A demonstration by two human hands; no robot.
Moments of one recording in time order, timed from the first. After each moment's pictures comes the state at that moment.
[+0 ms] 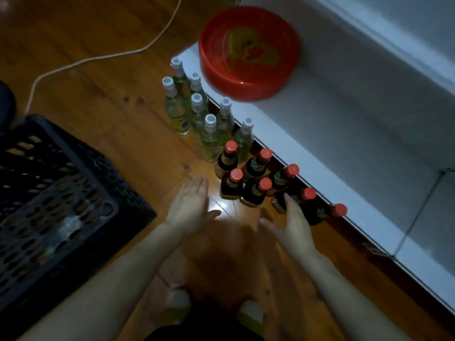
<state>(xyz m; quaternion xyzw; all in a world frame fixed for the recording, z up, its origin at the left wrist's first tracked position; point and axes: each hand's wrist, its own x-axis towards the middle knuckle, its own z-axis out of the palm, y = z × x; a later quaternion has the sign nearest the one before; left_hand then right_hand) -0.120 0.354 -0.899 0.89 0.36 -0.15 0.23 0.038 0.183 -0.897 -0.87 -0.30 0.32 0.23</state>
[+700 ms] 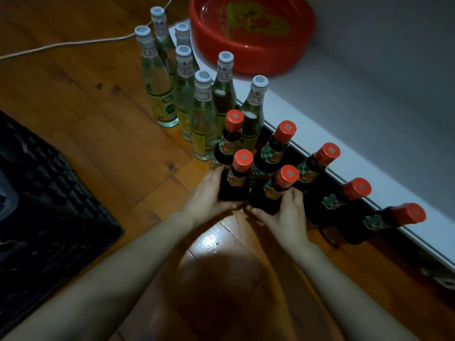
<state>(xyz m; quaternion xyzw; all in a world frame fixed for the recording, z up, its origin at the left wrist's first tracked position) -0.065 0.372 -1.076 0.87 0.32 0.02 0.38 0.056 0.224 -1.076 -0.88 -0.34 0.18 0.28</state>
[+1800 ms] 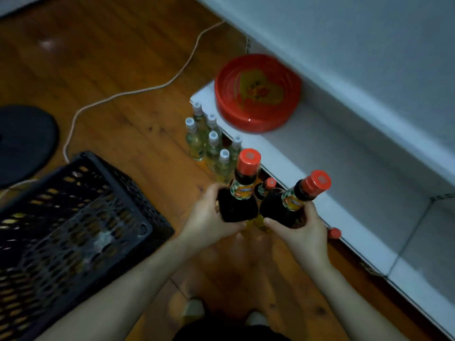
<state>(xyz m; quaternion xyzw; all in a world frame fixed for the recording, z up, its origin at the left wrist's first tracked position) -0.113 0.358 -0.756 0.73 0.42 0.08 0.53 0.023 0.223 -0.758 -0.80 -0.25 0.28 0.48</state>
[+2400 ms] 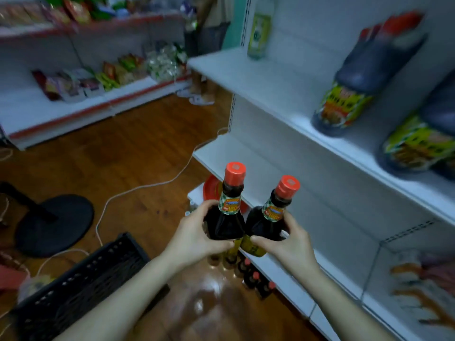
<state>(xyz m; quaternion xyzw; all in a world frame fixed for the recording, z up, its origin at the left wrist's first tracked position) -0.129 0.329 -0.318 0.79 0.33 0.19 0.48 0.028 0.195 -0.318 -0.78 -0.34 0.24 0.47</state>
